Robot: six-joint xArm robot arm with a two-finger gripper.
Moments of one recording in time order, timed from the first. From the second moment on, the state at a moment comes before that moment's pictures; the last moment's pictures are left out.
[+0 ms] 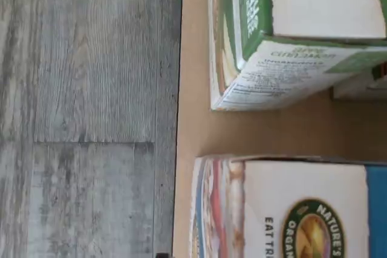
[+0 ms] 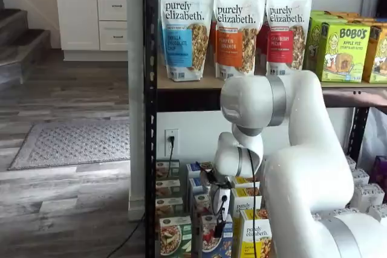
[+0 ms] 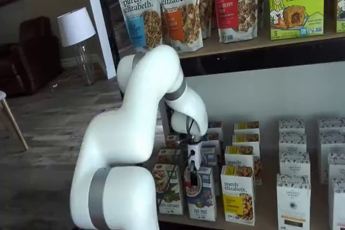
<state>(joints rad) 0.04 1.00 -1.53 0.21 0.55 -1.71</state>
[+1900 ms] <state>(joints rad) 0.04 1.00 -1.53 0.18 0.55 -1.68</state>
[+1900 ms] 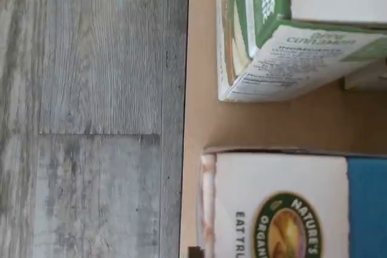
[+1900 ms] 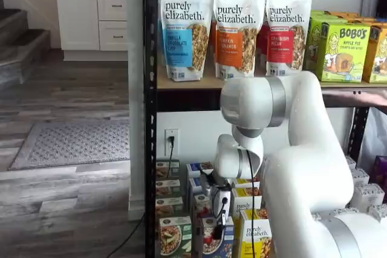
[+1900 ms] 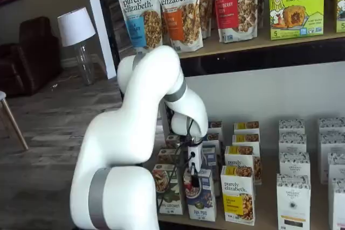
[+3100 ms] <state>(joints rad) 0.04 0.90 -1.38 0.25 0.52 -1.74</state>
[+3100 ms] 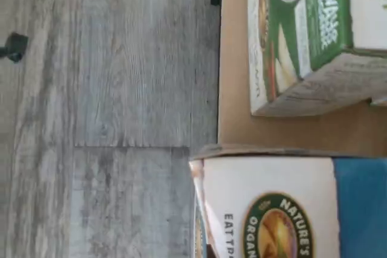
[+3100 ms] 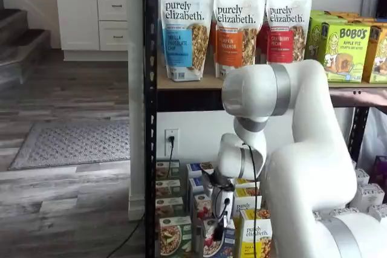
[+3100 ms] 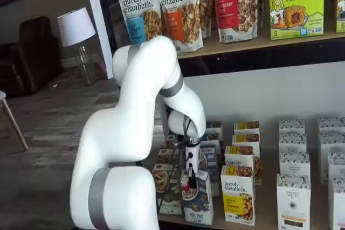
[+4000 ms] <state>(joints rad) 0.08 0.68 -1.03 0.36 0.40 -1.82</state>
